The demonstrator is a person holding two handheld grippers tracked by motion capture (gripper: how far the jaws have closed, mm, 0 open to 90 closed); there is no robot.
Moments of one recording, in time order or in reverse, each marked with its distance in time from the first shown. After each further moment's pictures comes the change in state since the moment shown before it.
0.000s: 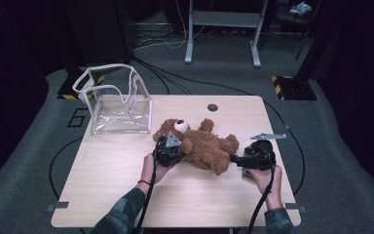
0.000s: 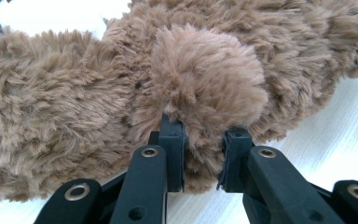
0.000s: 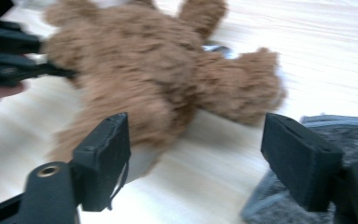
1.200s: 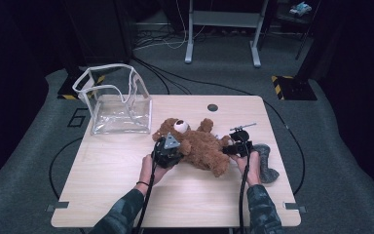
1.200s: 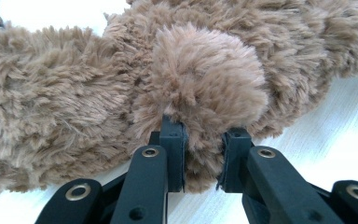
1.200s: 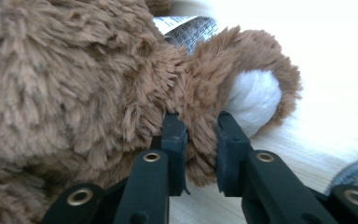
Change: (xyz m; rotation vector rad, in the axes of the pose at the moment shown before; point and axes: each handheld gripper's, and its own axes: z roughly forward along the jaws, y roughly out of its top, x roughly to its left) left arm -0.001 -0.002 -0.004 -0.009 0.010 0.002; right arm -0.025 0.020 0.110 0.209 -0.052 0.043
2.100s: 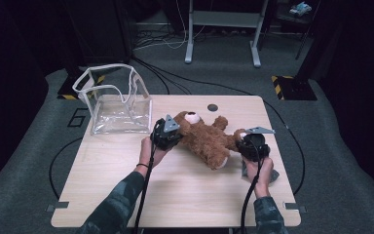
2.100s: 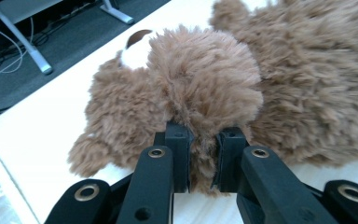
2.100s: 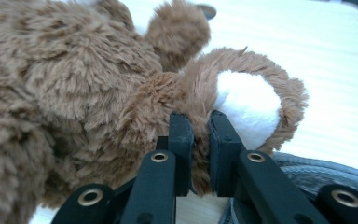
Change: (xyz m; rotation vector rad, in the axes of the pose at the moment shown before) left arm 0.030 0.050 -0.008 -0.067 0.087 0.082; right arm 0.017 -0.023 -0.073 -0.304 -0.195 -0.026
